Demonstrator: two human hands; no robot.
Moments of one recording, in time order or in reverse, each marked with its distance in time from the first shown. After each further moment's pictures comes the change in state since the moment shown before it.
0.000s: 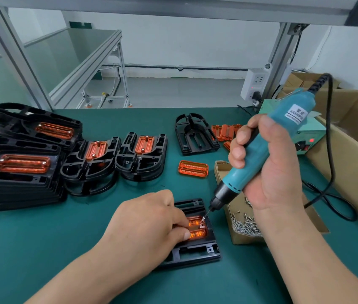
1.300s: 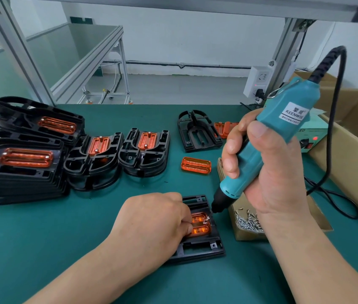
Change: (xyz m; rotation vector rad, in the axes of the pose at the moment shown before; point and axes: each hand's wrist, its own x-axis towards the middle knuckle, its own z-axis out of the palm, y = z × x) left_hand 0.003 0.005 0.005 0.156 -0.002 0.003; right_hand -0.014 -0.004 0.016 -0.174 -0.202 -0.058
